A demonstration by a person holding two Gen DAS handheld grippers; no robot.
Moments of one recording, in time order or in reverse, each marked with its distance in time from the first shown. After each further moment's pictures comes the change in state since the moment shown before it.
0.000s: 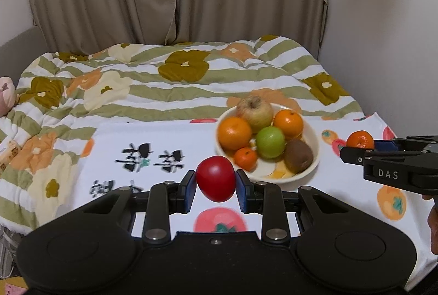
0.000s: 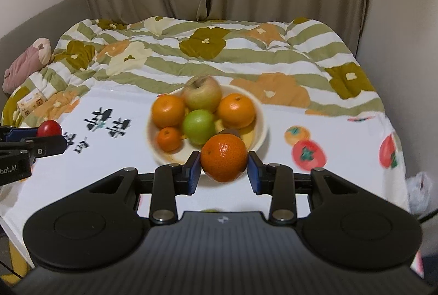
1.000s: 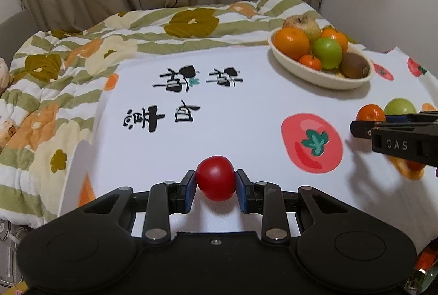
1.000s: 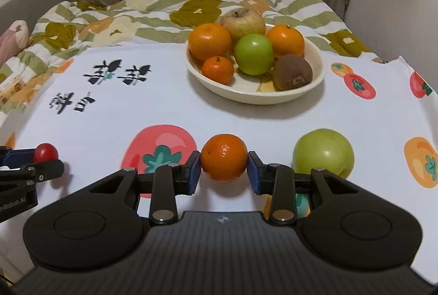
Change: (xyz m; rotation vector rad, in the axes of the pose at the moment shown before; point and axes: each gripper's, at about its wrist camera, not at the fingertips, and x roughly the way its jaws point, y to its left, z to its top) left arm 0.044 0.112 -0.100 0.093 0.099 -0.031; right arm 0.051 0.135 -0.085 0.086 0.043 -0.123
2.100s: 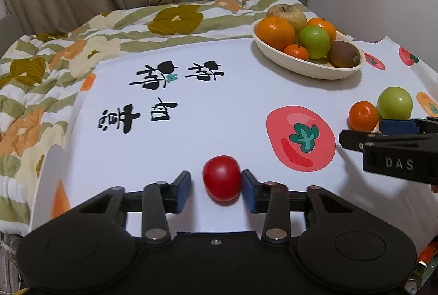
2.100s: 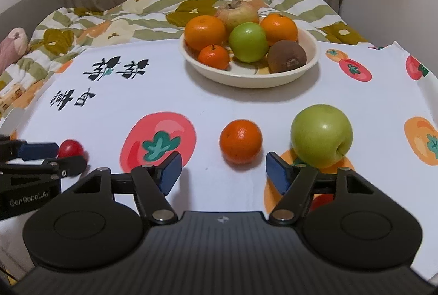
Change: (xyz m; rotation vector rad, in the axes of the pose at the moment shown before) left arm 0.025 -0.013 -0.002 0.040 0.018 -0.051; right arm 0.008 -0.007 -0.019 0.052 0.000 -0.010
